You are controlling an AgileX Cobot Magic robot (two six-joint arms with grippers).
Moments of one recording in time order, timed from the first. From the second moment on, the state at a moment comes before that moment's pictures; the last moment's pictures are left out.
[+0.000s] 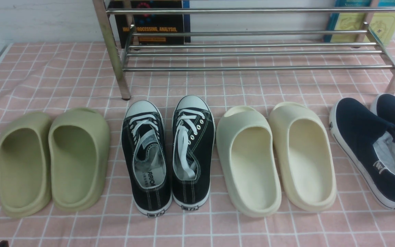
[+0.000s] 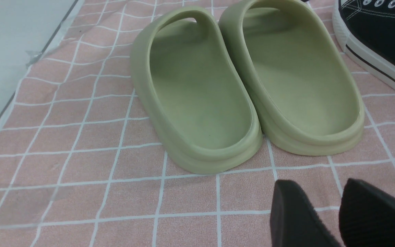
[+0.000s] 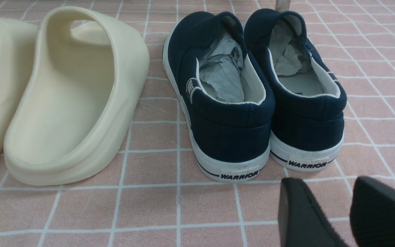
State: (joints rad) right arm -0.03 -0.01 0.02 -0.08 0.36 0.12; left arm -0.03 -0.01 0.02 0.15 0.37 -0.01
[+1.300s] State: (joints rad) right arm -0.03 -0.01 0.02 -0.08 0.36 0.12; left arm -0.03 -0.01 -0.16 -0.73 0.24 0.03
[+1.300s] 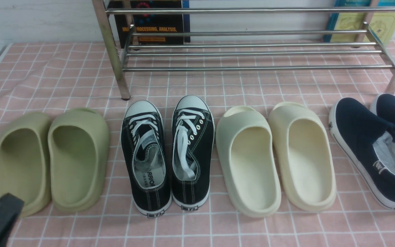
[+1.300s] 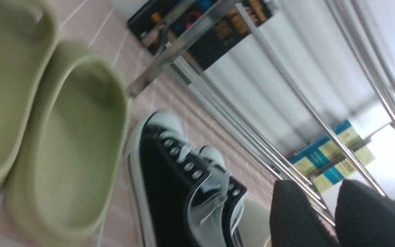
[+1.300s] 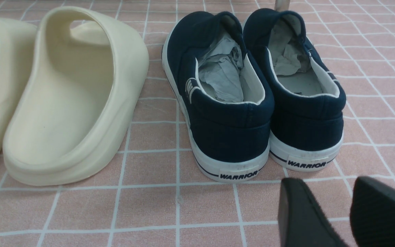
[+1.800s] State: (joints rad) right arm -0.03 -0.01 0.02 -0.08 0.36 0.12; left arm -0.05 0.80 -0.87 0.22 1.02 -0.09
